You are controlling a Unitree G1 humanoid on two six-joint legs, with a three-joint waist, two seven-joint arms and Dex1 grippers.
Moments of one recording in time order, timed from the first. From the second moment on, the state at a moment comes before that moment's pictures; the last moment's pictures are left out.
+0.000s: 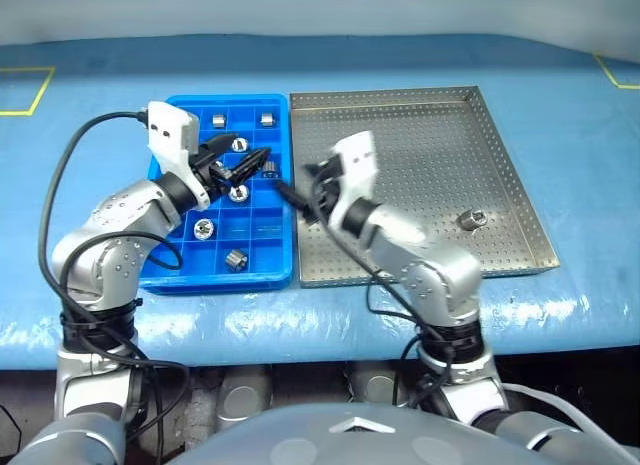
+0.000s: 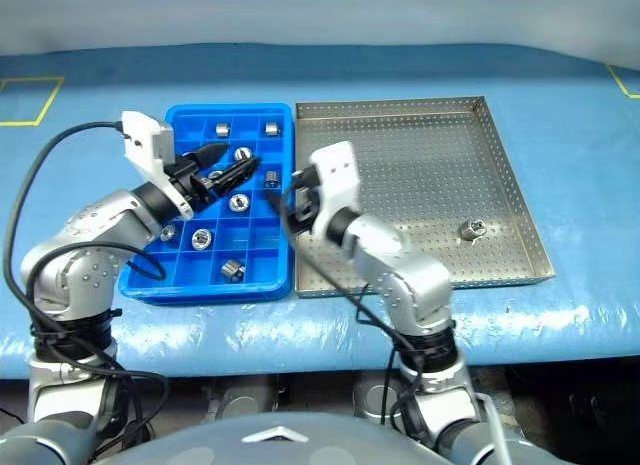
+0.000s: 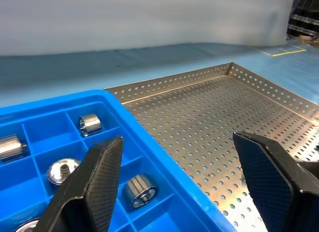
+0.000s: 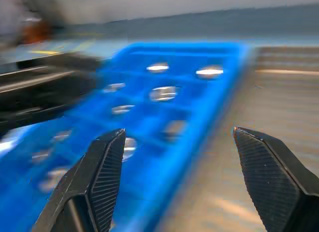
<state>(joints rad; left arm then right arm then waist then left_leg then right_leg) -0.35 0.44 0.09 -0.35 -0.63 0.82 -0.44 -0.31 -0.10 0.09 -0.49 0.29 0.91 0.06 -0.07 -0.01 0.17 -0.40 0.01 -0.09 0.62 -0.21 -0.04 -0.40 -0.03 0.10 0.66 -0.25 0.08</state>
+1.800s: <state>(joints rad) -0.42 0.48 0.20 -0.22 -0.36 0.71 -0.37 -0.29 0.01 0.11 -0.50 0.40 0.98 0.13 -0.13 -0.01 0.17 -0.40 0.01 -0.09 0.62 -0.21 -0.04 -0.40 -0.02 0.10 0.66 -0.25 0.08</state>
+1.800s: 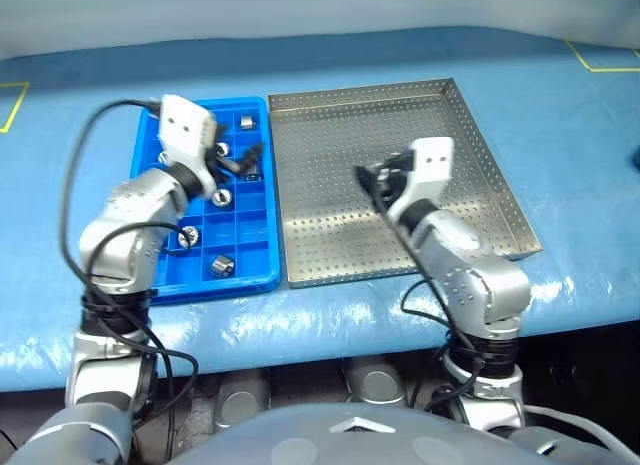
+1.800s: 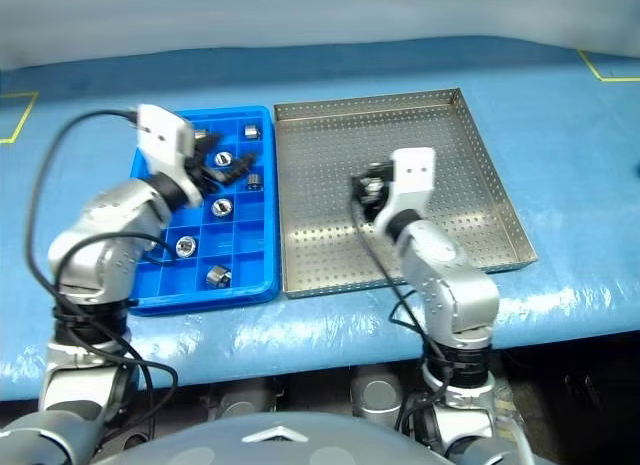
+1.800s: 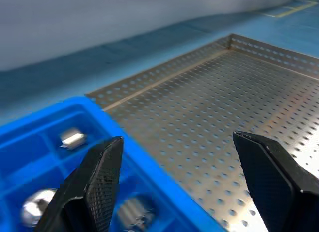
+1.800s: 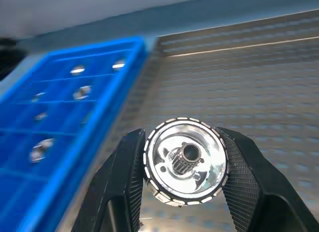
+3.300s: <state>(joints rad) -0.14 0.52 0.22 -0.41 -0.37 0.88 -0.30 -0.38 0.03 0.32 -0.25 0.30 0.80 0.25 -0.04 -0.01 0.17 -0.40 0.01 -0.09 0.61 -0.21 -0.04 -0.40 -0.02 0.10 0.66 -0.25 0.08</state>
